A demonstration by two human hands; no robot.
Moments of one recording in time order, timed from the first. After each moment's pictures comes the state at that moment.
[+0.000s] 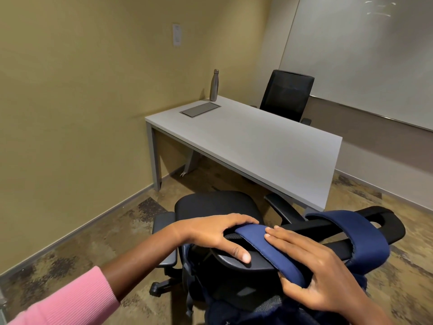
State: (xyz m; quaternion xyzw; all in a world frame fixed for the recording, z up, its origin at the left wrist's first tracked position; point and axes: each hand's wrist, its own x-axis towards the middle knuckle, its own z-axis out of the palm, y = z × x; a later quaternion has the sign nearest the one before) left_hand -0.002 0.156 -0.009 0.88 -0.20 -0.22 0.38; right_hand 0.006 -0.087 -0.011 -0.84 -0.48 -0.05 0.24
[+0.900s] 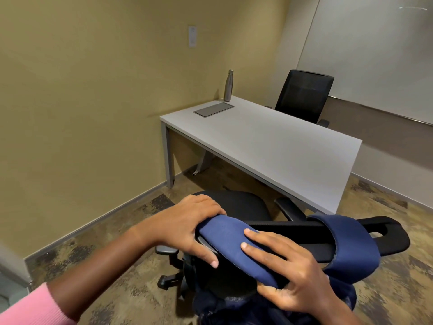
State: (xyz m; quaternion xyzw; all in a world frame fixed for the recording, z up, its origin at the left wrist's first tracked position) left_hand -0.040 0.177 0.006 0.96 -0.19 -0.01 0.21; right_hand 0.007 -0.071 -0.023 -0.75 -0.58 -0.17 0.28
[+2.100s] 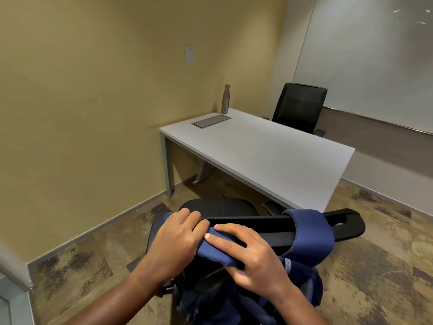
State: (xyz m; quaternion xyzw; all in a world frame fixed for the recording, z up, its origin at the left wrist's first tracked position) left_hand -0.076 0.079 -0.005 0.93 -0.08 0.35 -0.08; right_hand -0.001 -0.091 -0.019 -0.74 -0.58 -0.14 0.31
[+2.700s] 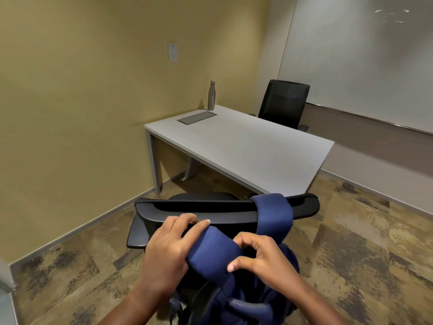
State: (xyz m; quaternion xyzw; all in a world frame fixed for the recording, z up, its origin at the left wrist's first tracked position) left_hand -0.095 0.000 -0.020 0.93 0.01 0.36 0.07; right_hand -0.001 -0.172 -0.012 -0.78 -0.38 0.18 0.47
